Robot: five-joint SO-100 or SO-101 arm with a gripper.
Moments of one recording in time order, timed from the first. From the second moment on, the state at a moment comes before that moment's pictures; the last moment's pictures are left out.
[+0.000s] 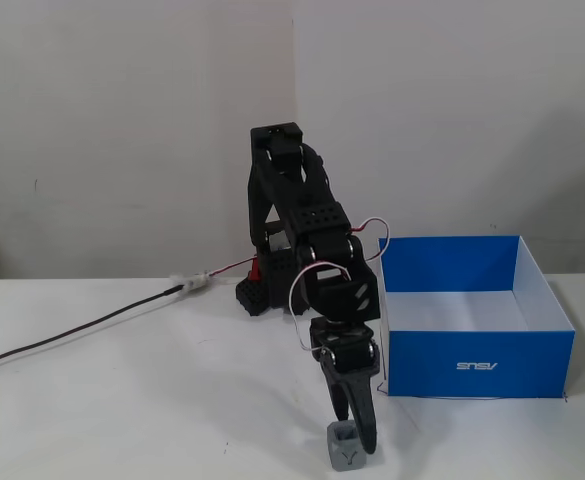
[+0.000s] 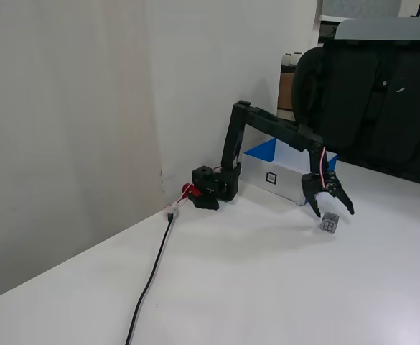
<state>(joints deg) -20.7 69.6 98.0 66.6 -0.4</state>
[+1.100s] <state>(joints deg) -13.8 73.2 81.3 91.5 1.0</state>
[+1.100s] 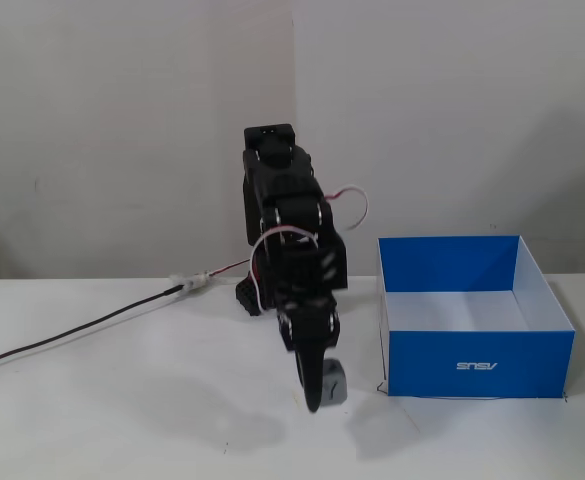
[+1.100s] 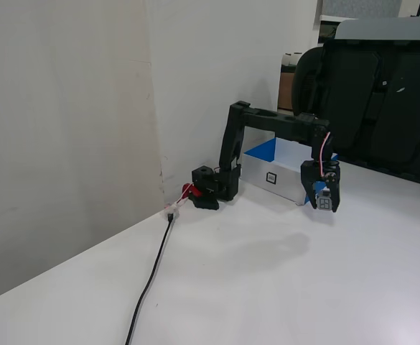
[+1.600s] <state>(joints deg) -46.0 105.5 89.1 94.2 0.6</state>
